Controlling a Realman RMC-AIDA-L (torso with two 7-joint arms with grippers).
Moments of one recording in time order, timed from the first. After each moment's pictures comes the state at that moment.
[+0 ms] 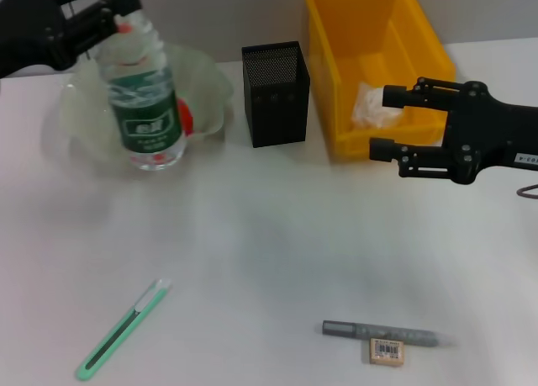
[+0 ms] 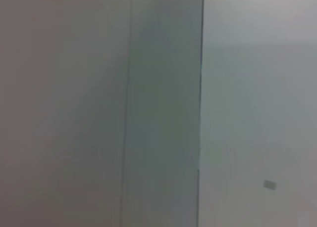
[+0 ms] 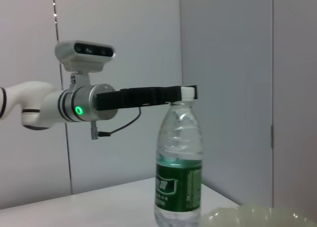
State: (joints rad) left arm -0.55 -2.01 0.82 0.76 1.44 1.56 -1.37; right arm 0.36 2.07 -0.81 -0.99 -1.68 -1.69 1.38
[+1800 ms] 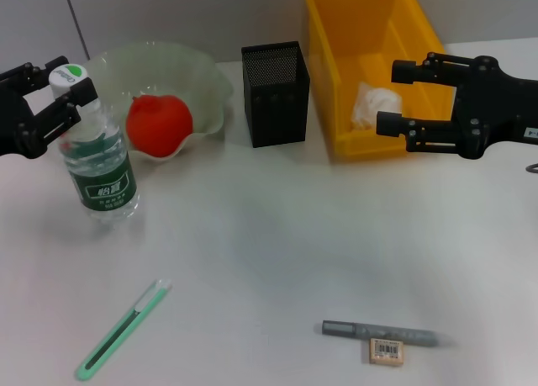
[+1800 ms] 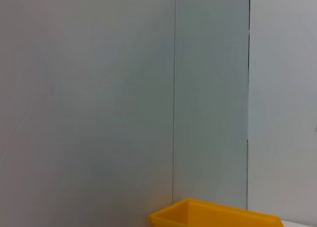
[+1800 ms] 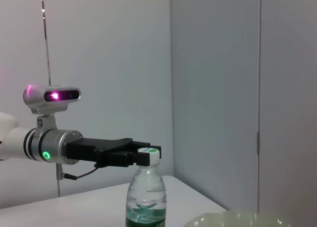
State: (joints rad) left arm -0.42 -1.99 0.81 0.61 1.45 1.50 -1.12; right arm 0.38 2.07 -0.77 -1.05 -1.70 -1.69 1.44
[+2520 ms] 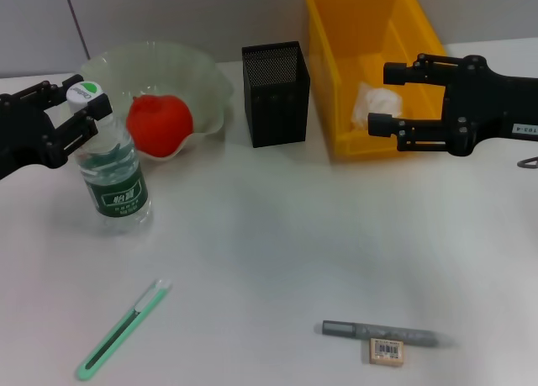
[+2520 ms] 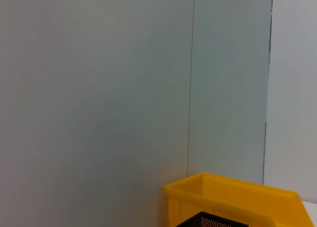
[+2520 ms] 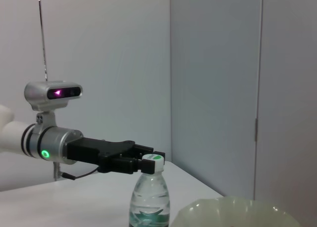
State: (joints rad) left arm -0.43 -2.02 0.81 0.57 1.48 1.41 -1.08; right arm 0.41 2.07 -0.77 -1.05 -1.75 -1.66 1.45
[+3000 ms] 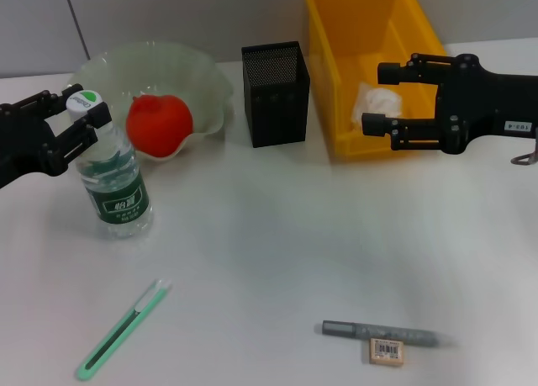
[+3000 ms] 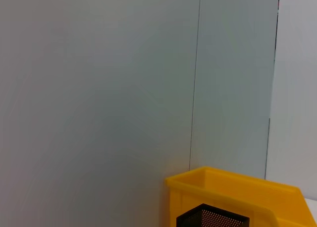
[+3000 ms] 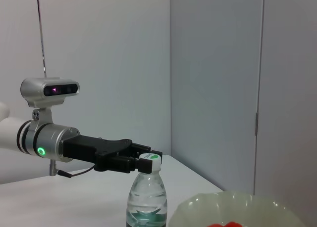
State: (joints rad) left arm -0.42 -2.02 0.81 0.55 1.48 1.40 -1.08; right arm 0.43 2.07 -0.78 -1.06 -1.78 -1.65 1.46
